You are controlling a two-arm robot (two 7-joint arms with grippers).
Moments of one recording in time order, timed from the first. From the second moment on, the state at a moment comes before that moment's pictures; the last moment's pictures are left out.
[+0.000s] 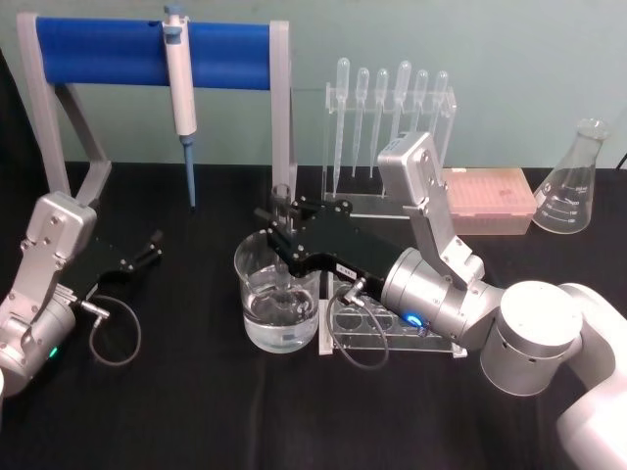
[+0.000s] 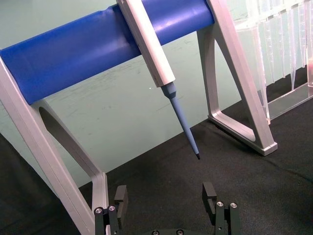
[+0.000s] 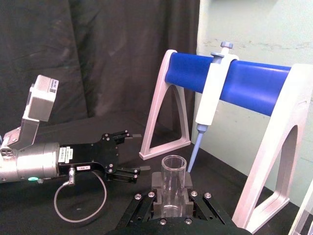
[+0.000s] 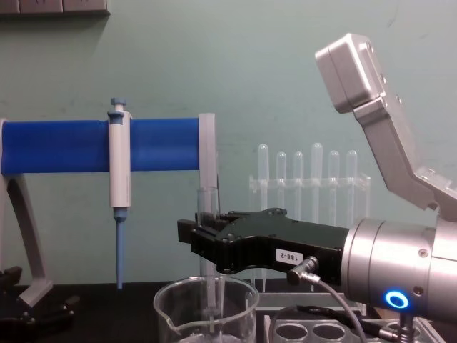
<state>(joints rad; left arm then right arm) -0.20 0.60 0.45 -1.41 -0.25 -0.12 0.03 0.37 0.31 -0.57 -1.50 0.35 0.03 0.42</state>
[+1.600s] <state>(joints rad) -0.20 0.60 0.45 -1.41 -0.25 -0.12 0.03 0.37 0.31 -0.57 -1.50 0.35 0.03 0.42</state>
